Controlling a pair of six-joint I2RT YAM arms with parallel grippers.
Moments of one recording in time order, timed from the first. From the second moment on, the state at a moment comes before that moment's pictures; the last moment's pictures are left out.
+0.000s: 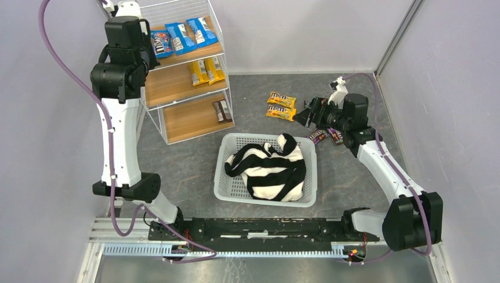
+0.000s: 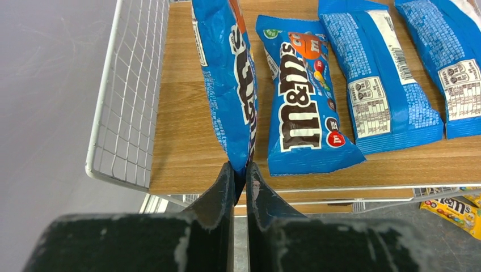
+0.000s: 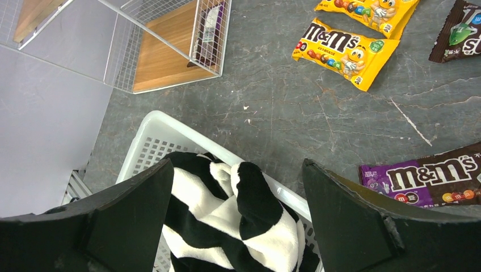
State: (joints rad) left arm -0.12 1.63 2.39 -1.13 -0.41 -0.09; right arm 0.16 1.23 0.89 -0.07 -0.51 0.45
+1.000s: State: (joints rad) left arm -0.12 1.65 2.49 -1.12 -0.41 -0.09; right arm 0.16 1.23 0.89 -0.07 -0.49 0.45
